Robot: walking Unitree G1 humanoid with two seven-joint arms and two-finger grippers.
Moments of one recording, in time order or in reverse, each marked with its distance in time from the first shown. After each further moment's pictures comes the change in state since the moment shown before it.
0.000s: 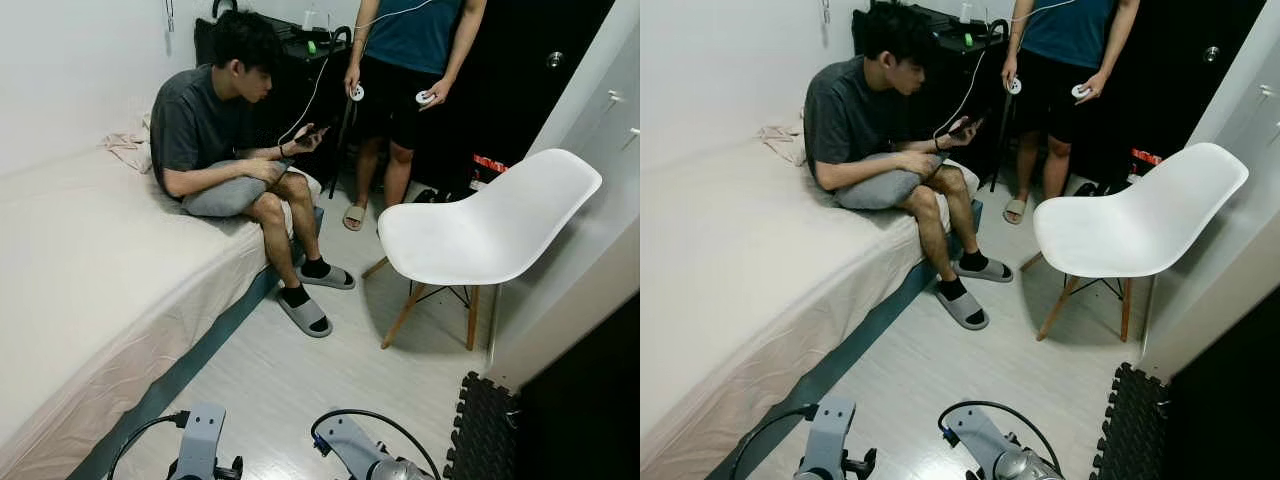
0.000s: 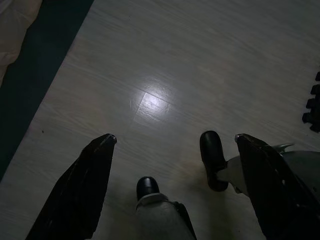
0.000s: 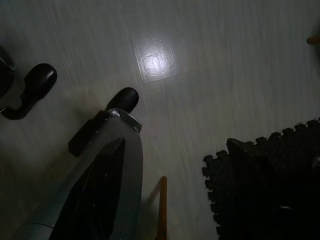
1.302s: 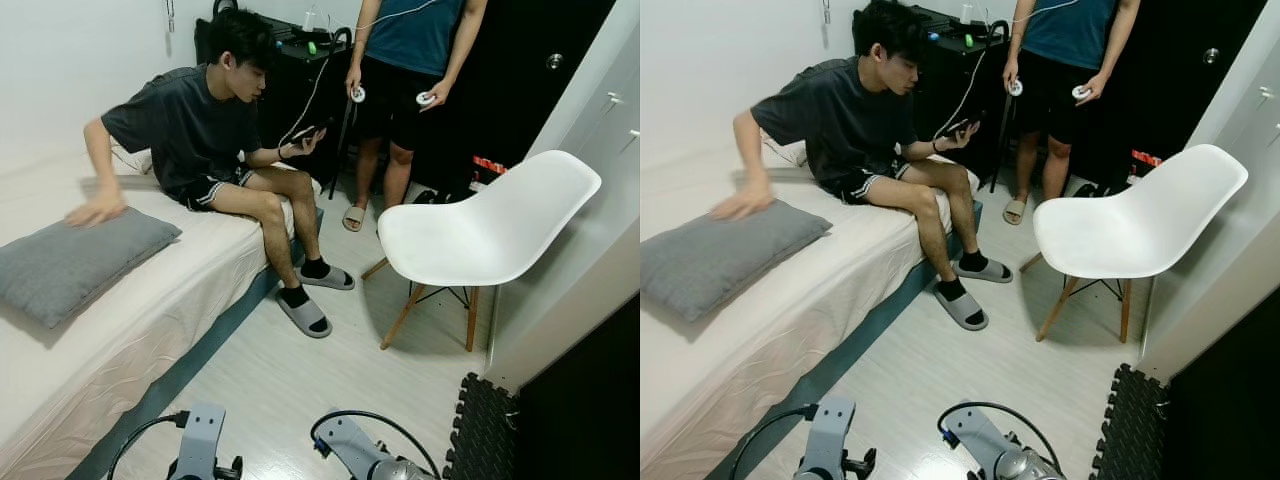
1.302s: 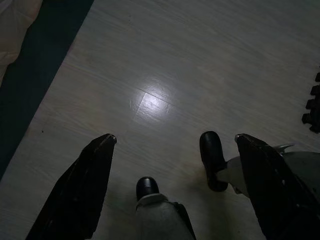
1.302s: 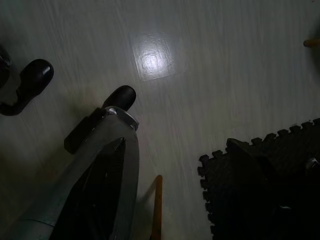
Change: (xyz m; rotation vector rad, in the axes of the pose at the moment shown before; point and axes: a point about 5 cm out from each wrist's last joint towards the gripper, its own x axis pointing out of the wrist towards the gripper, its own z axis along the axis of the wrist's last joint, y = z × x) left arm 0.000 0.000 0.000 -0.002 0.001 0.003; right arm 0.000 -0.001 0.000 -0.025 0.004 0.000
